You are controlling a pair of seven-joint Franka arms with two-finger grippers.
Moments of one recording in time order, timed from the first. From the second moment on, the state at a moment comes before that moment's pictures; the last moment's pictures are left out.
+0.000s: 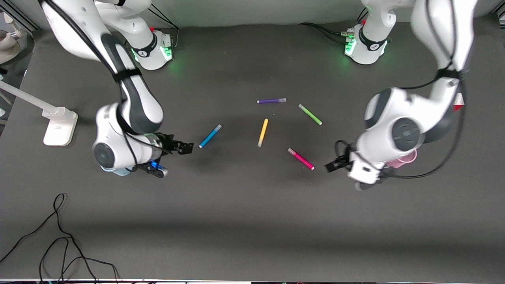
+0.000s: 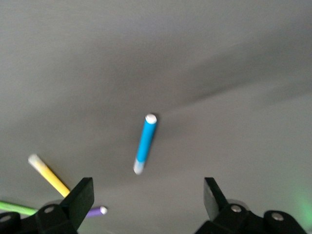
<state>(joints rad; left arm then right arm) -0.06 0.48 -0.36 -1.66 0.01 2.06 -0.89 0.29 0.50 -0.03 -1.83 0.48 1.92 0.51</state>
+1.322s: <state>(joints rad) -0.24 0.72 -0.35 -1.73 0.01 2.28 -1.28 0.33 0.65 -0.03 -1.85 0.64 2.06 0.51</state>
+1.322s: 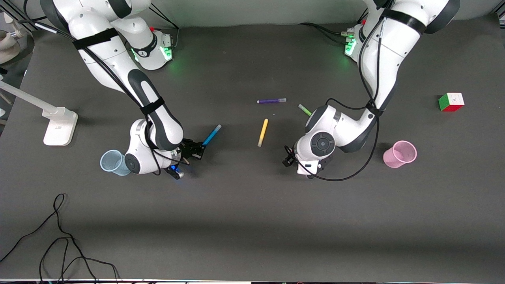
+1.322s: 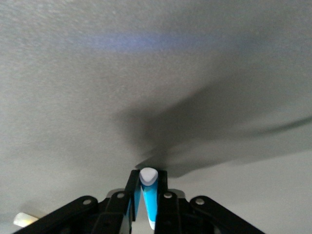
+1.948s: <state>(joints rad) -0.24 0.72 -0.36 -1.74 0.01 2.32 -1.28 0.32 0.26 -0.20 -1.81 0.29 1.98 0.40</state>
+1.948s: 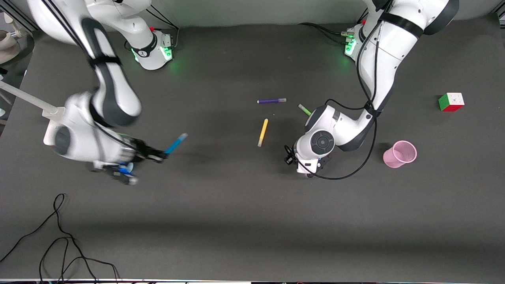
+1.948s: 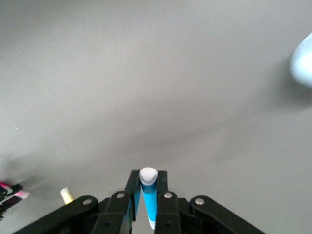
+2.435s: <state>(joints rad) -0.17 0.67 -0.34 -1.69 0.01 2.19 -1.28 0.24 0.18 -0.31 -1.83 0.09 2.11 -0.01</state>
